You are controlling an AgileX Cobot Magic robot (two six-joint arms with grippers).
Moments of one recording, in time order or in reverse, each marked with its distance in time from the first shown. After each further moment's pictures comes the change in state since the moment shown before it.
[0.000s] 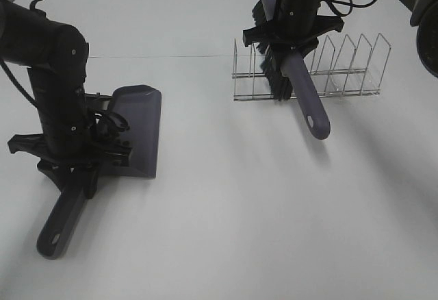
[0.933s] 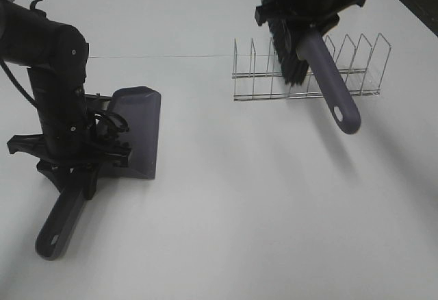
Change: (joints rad) left arm 0.000 0.000 0.000 0.000 0.007 0.000; right arm 0.000 -0.236 0.240 0.006 -0.011 -0.052
